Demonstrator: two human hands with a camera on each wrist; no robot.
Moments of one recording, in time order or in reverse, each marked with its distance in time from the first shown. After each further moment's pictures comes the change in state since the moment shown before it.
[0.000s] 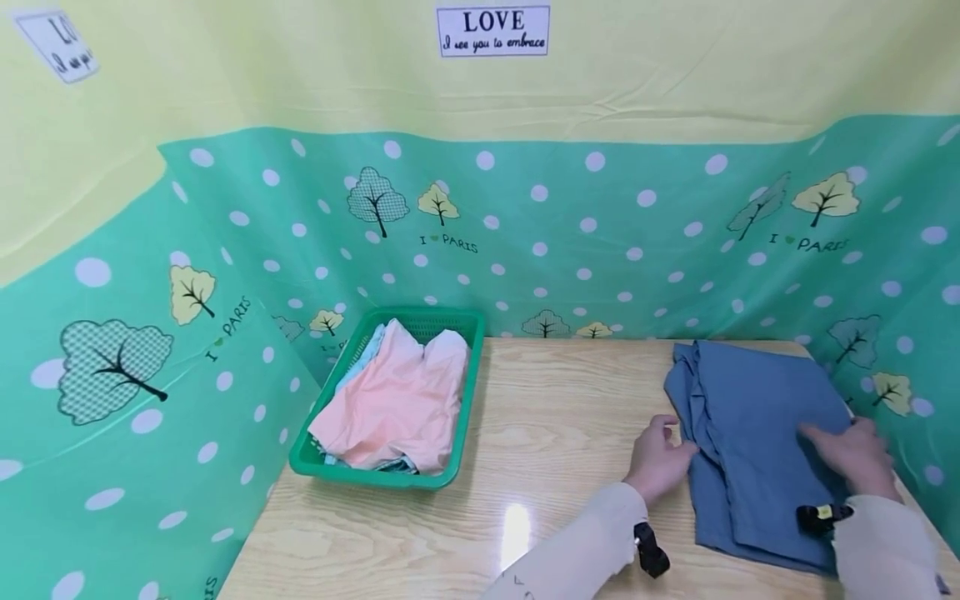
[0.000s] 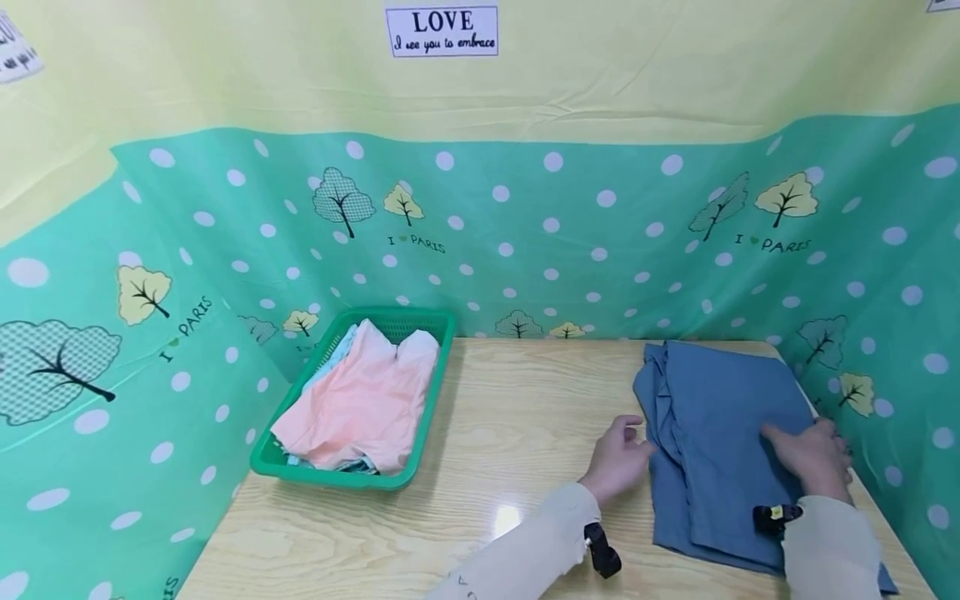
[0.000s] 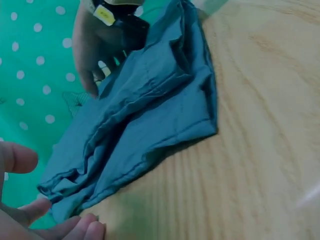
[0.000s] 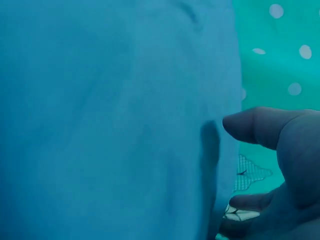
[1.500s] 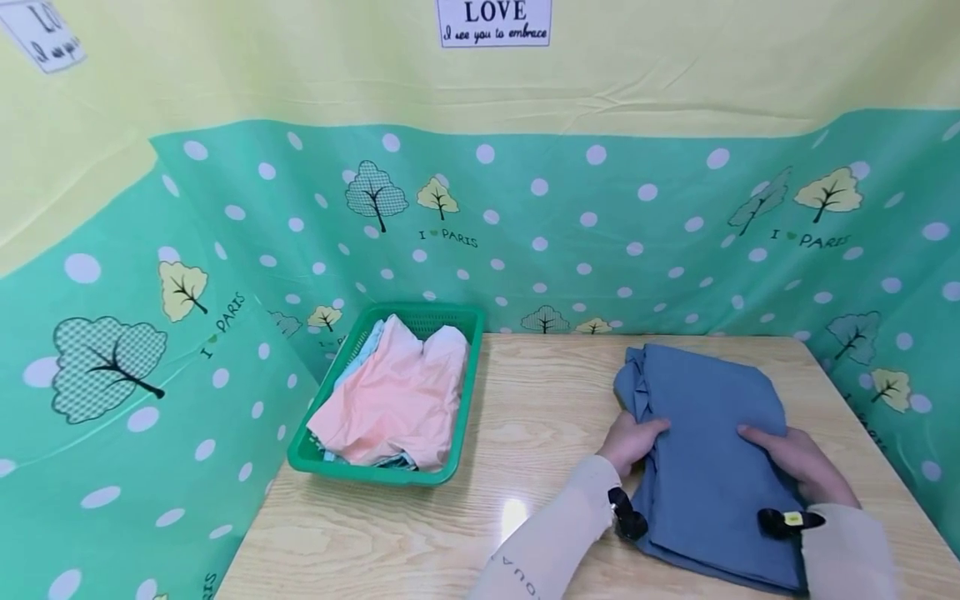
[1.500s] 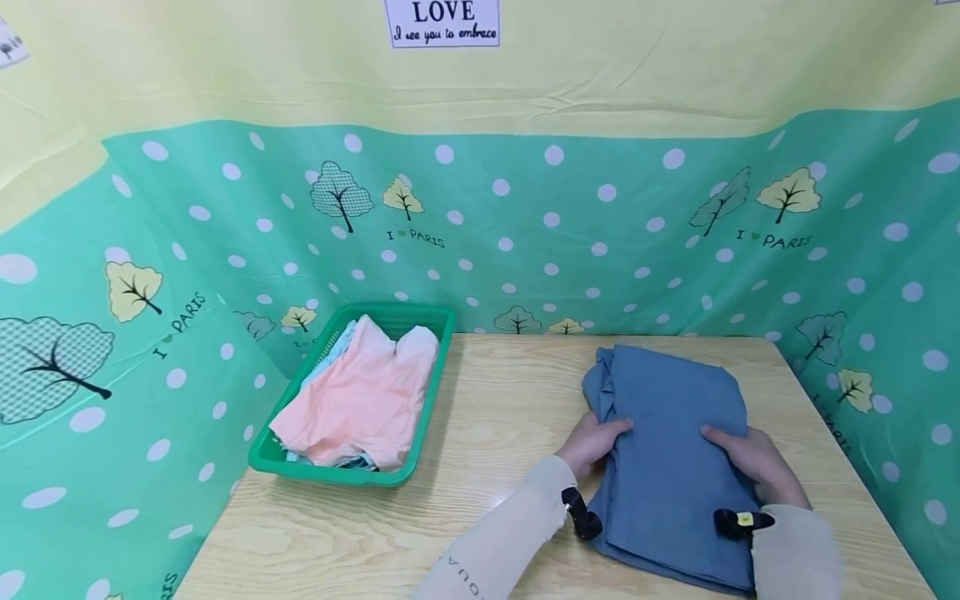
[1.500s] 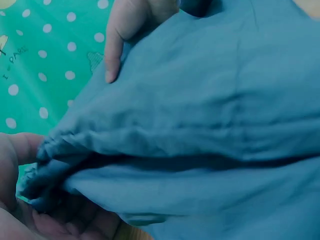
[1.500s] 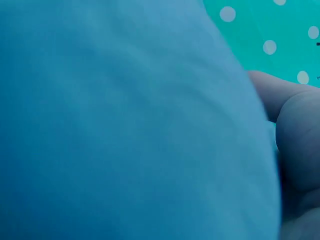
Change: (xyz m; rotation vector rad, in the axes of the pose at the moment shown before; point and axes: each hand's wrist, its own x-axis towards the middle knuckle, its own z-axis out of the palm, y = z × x) left_hand 0.021 -0.004 -0.033 -0.121 -0.034 -0.204; right_hand -0.009 -0.024 0.042 0.145 -0.431 -0.089
